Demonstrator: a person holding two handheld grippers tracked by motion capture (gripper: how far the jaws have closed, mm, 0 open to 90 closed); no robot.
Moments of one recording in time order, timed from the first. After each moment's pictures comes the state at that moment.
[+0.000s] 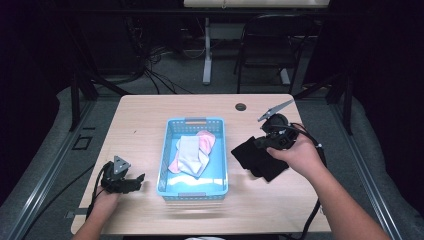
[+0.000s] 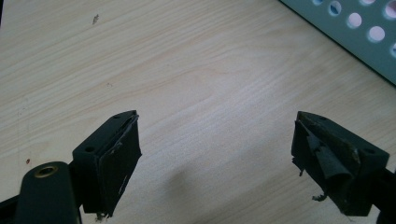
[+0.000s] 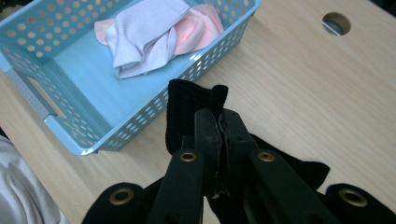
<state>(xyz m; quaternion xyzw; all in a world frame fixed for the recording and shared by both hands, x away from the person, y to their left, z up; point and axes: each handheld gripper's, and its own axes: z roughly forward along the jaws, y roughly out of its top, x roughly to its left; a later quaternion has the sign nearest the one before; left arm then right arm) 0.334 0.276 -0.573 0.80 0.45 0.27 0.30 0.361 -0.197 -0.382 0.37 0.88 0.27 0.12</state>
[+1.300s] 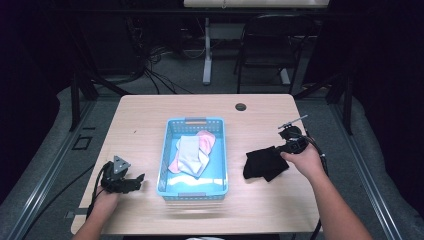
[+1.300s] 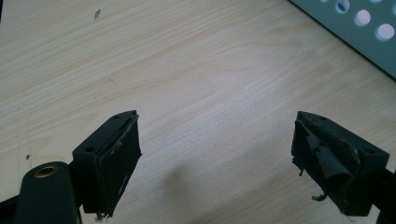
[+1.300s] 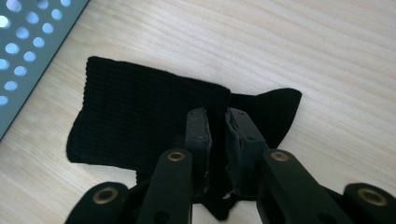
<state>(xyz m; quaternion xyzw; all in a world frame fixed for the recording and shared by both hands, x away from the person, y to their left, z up) 0.336 0.277 -0.574 0.79 0.45 0.27 0.30 0.416 -0.274 -0.494 0.52 0.82 0.23 0.08</state>
